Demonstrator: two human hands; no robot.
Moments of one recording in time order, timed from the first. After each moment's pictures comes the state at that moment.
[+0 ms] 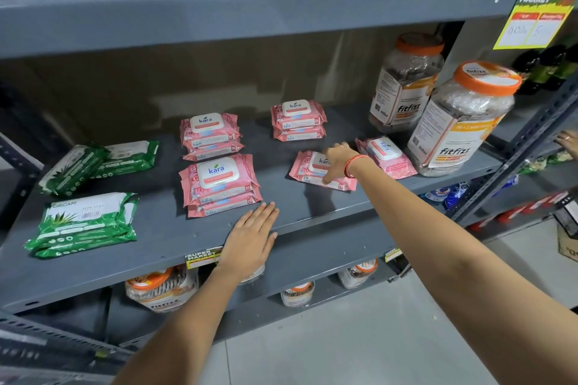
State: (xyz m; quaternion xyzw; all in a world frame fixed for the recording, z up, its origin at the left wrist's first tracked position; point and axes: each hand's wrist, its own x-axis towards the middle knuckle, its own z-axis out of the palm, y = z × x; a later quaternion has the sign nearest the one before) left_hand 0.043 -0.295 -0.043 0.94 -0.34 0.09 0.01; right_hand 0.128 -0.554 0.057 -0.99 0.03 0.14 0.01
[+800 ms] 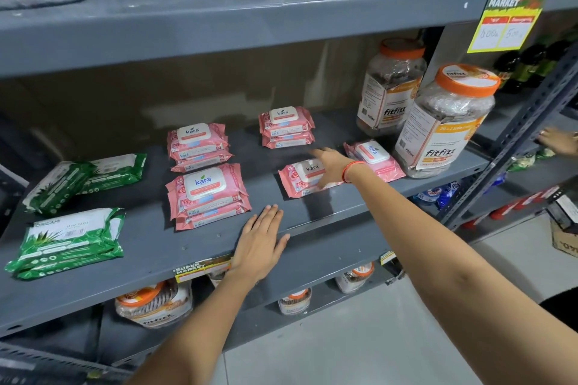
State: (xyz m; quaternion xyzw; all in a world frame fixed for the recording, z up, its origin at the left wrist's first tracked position) left_hand 0.043 -0.335 -0.042 0.95 -0.31 0.06 0.08; right_hand 0.126 -0.573 0.051 -0.98 0.00 0.12 0.15
